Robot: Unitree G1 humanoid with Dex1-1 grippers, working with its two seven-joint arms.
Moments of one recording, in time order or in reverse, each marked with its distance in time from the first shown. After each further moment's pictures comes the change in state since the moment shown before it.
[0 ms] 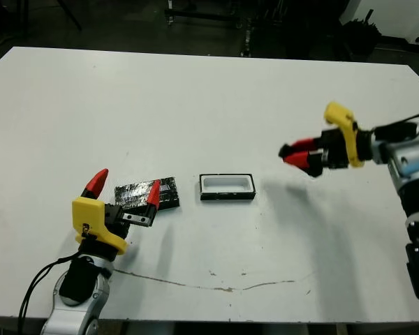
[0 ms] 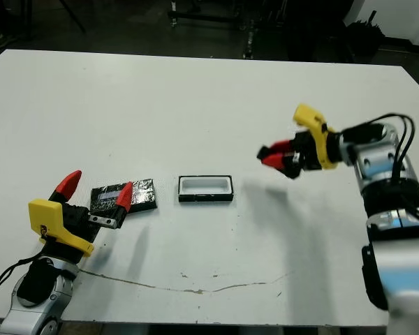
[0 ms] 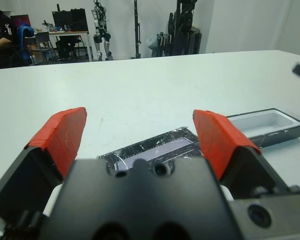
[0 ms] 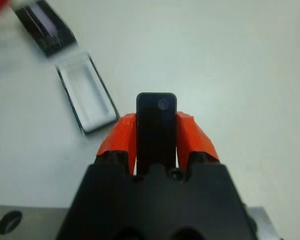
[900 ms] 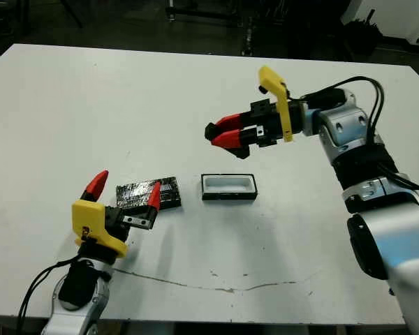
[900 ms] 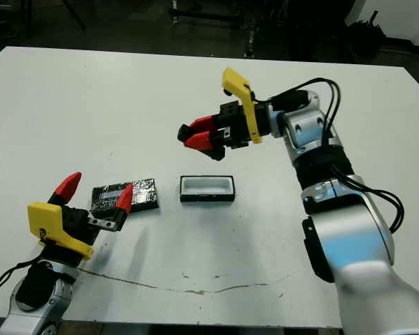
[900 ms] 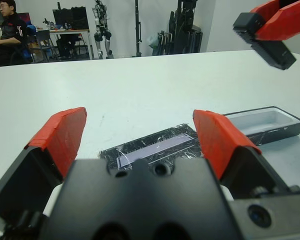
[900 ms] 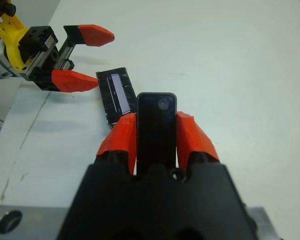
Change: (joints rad) left arm 0.023 -0.004 -0.004 -0.031 0.006 0.006 0.004; right arm -0.098 0.260 0.086 -0.090 0.036 0.082 0.047
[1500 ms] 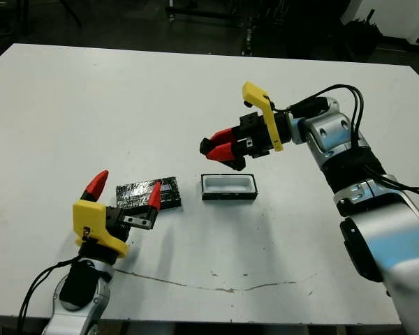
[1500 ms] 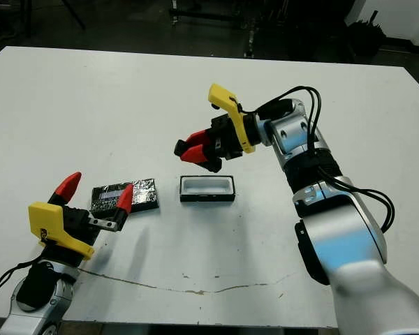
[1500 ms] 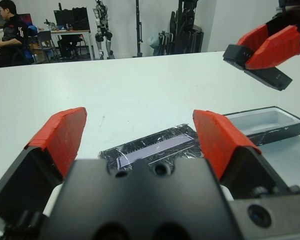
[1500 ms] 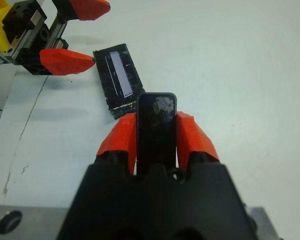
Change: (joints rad) left arm 0.000 0.003 -0.005 -0.001 0.005 0.009 0.007; right arm 0.002 0.014 0.061 0.065 -0.040 0.019 -0.009
